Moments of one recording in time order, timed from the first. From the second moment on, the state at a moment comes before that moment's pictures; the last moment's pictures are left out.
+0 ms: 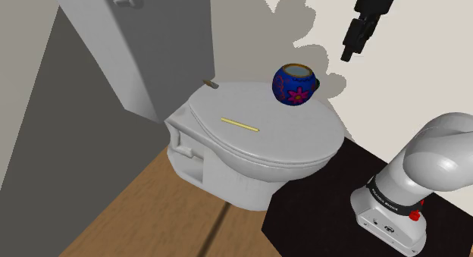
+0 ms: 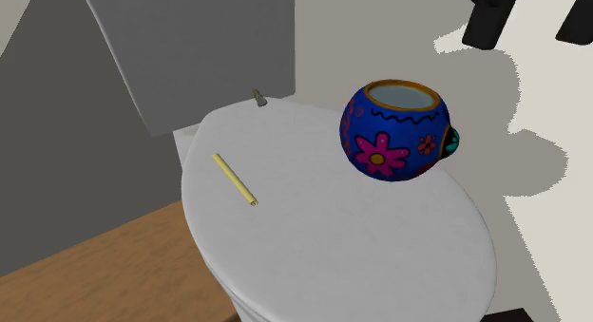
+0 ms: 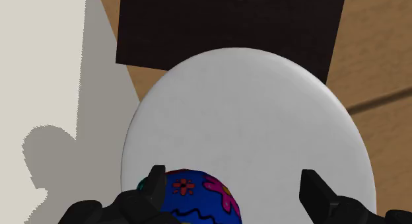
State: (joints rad) arm 0.00 -0.78 -0.07 -2.31 -0.01 1.49 -0.17
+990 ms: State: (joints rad) arm 0.10 -0.50 0.09 -2.38 0.04 1.86 -0.11
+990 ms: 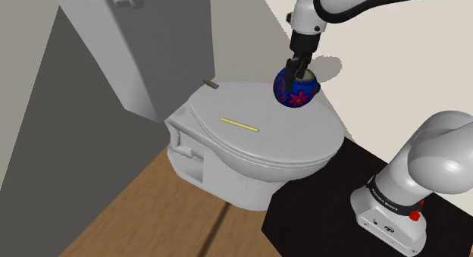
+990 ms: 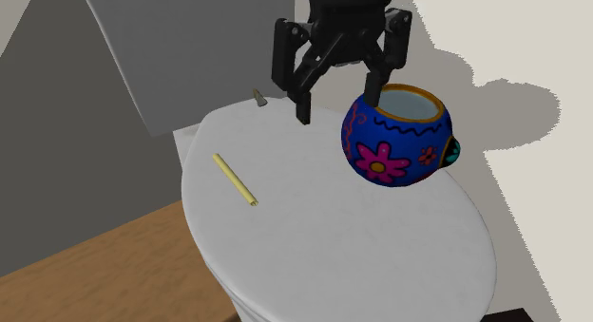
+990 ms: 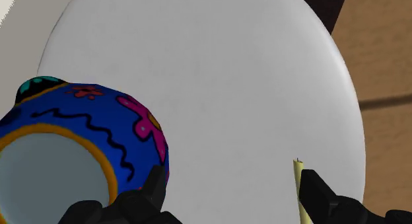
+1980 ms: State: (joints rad) arm 0.19 -0.04 0.26 -2.20 -0.05 2.16 0.02
